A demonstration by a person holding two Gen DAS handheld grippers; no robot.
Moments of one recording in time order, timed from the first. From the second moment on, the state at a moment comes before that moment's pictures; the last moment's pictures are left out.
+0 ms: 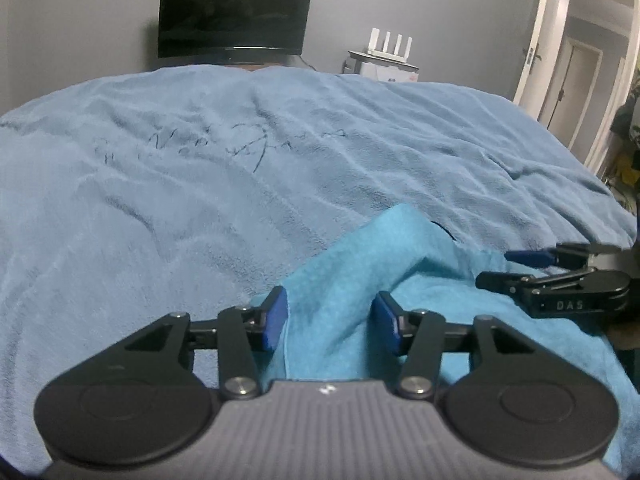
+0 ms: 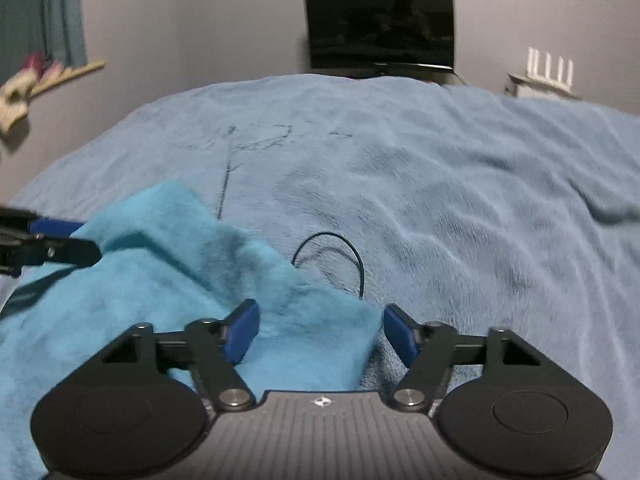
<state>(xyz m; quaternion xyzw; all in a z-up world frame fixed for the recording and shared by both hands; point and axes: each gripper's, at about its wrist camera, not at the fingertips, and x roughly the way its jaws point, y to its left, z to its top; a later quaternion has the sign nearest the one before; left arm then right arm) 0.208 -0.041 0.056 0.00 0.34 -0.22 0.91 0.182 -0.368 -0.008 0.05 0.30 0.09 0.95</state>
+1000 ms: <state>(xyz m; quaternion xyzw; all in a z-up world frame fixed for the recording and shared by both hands) 0.104 0.036 0.008 -0.27 0.40 -0.28 0.83 0.053 -0.434 -0.051 0.31 0.39 0.28 0.82</state>
